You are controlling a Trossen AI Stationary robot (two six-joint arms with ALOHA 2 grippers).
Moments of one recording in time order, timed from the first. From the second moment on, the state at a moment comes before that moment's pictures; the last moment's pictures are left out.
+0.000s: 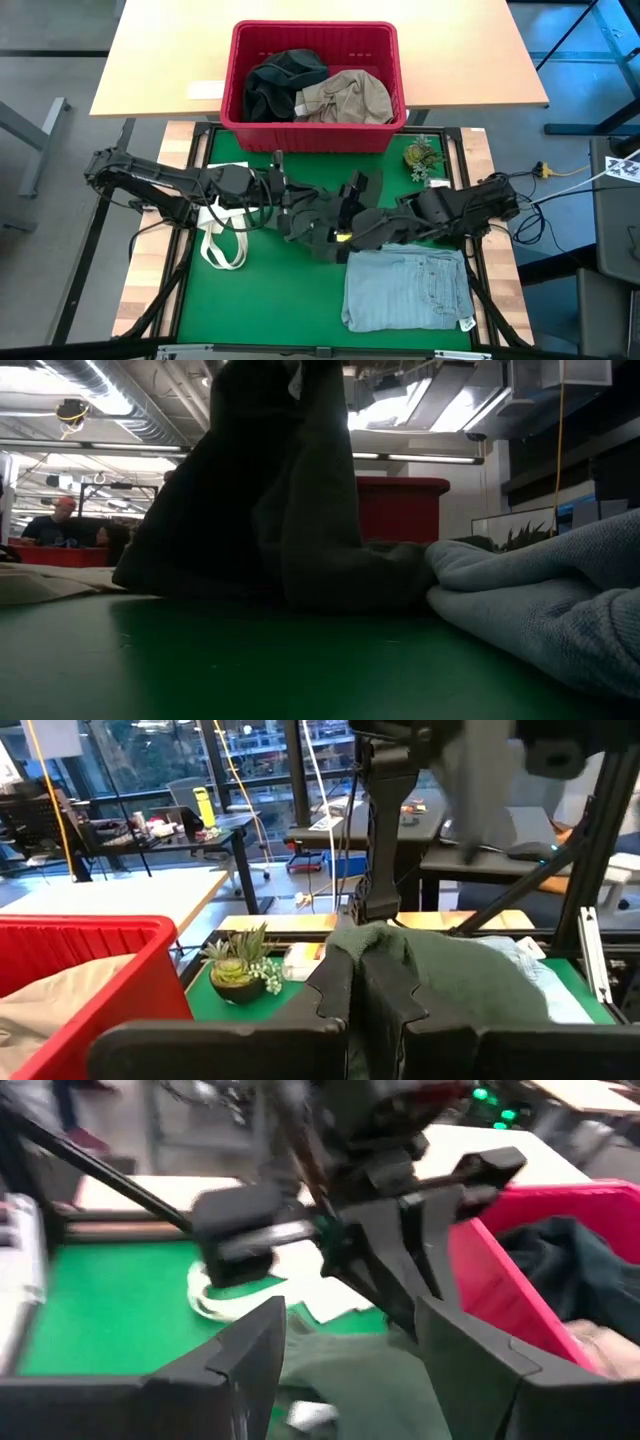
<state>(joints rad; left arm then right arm) -0.18 1.26 1.10 0.04 -0.37 0.06 0.08 1.83 2.18 -0.93 0.64 0.16</state>
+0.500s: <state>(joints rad) -0.21 1.26 1.10 0.05 -0.37 0.06 0.08 1.84 2.18 -1.03 0.73 0.30</state>
